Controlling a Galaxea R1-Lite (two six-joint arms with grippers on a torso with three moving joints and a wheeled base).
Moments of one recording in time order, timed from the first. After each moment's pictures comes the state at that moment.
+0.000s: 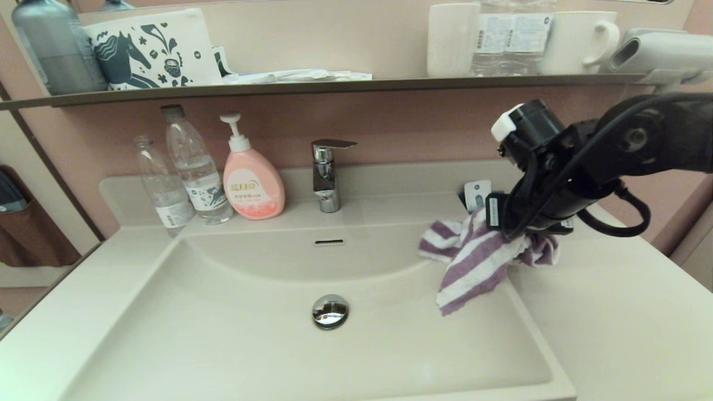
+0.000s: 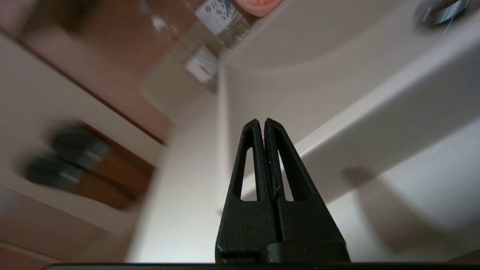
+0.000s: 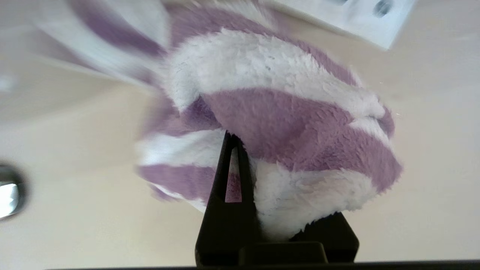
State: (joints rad) left arm 0.00 0.00 0.00 -0.06 -0.02 0.76; right arm 0.47 1.94 -1.80 0.75 -0.37 0.50
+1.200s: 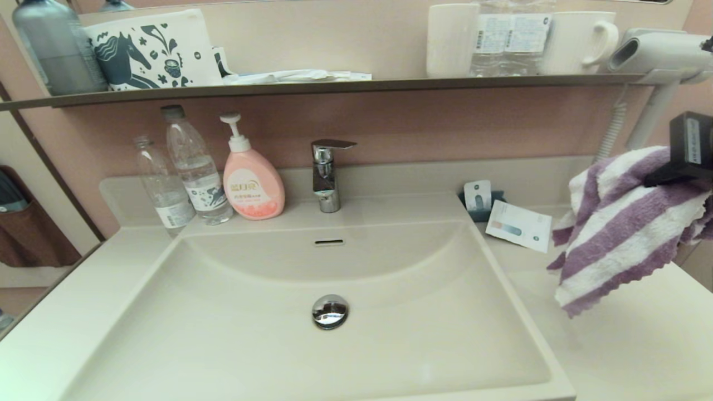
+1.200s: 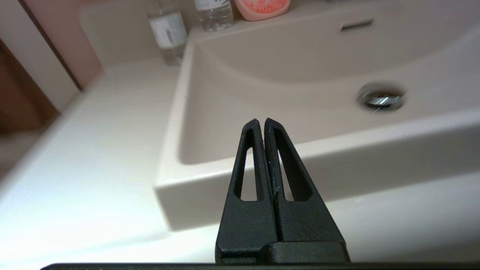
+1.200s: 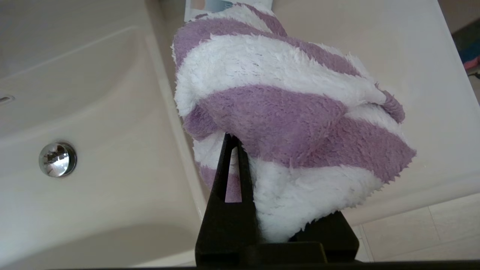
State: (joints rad) left arm 0.00 0.00 0.00 -0.06 -0.02 0.16; right arm 0.29 1.57 -1.91 1.11 -0.27 0.50
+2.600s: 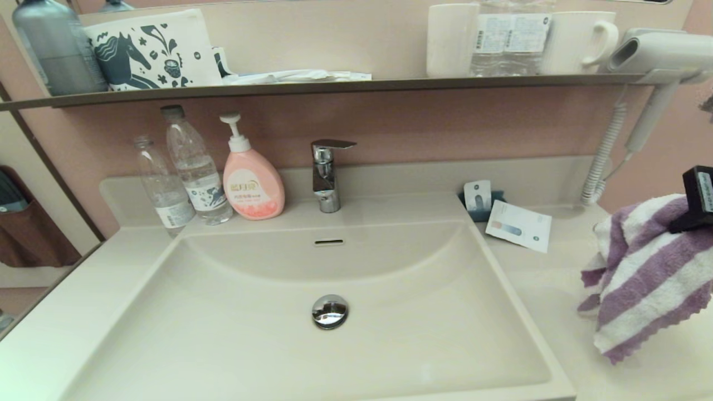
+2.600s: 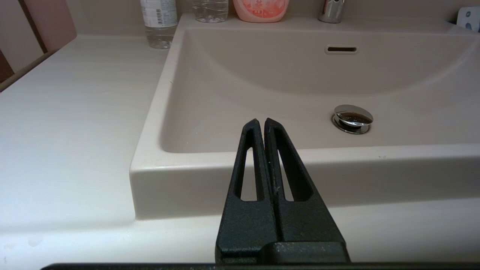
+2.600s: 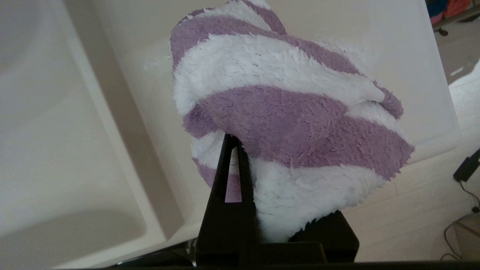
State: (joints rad) left arm 0.00 0.00 0.00 -0.06 -0.02 -0.04; right arm 0.14 1.54 -1.74 1.13 -0.21 0.39
